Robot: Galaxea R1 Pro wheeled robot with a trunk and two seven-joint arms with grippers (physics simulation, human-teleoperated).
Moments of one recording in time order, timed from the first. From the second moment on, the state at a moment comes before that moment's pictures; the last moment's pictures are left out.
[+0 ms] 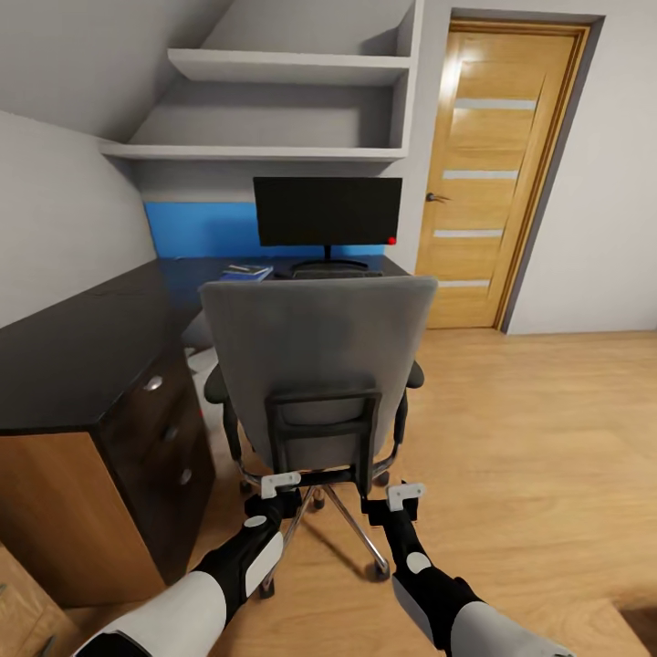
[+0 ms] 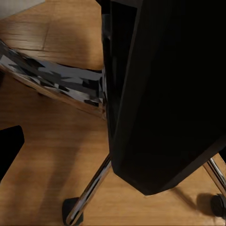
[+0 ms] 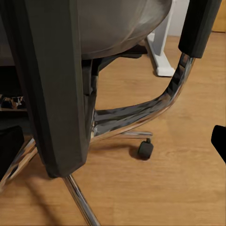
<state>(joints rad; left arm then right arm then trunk) -0.70 -0.17 -0.35 -0.35 0.39 -0.04 0.30 -0.63 0.12 0.44 -0.28 -0.19 -0.47 -0.22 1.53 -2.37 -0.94</state>
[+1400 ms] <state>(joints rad) -0.70 -0.17 -0.35 -0.35 0.39 -0.04 0.31 -0.63 0.12 0.44 -0.26 -0.18 -0.47 -0.22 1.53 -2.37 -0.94</state>
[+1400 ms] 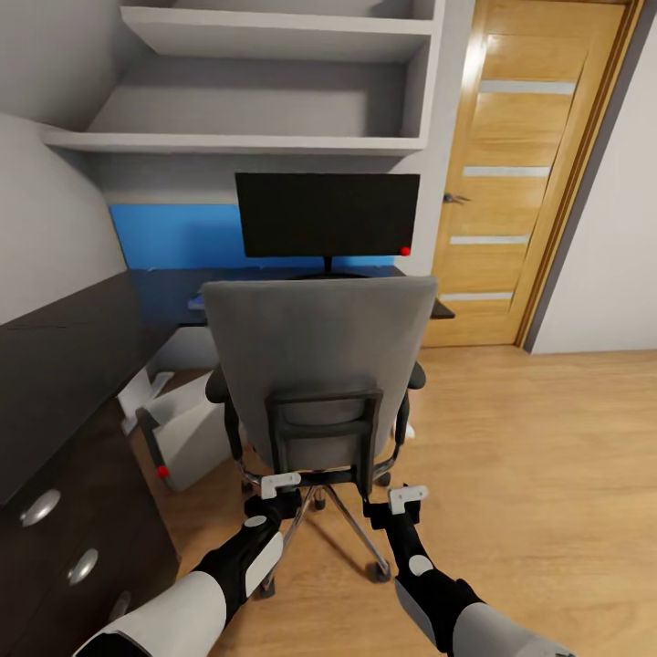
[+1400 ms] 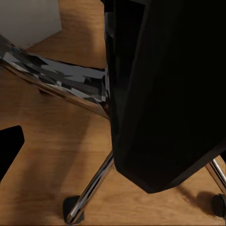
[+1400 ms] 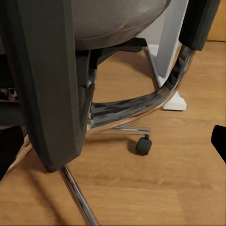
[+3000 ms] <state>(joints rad) -0.70 -0.17 -0.35 -0.34 0.39 -0.04 0.31 -0.63 0.12 0.43 -0.26 -0.19 -0.47 -0.22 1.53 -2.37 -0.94</state>
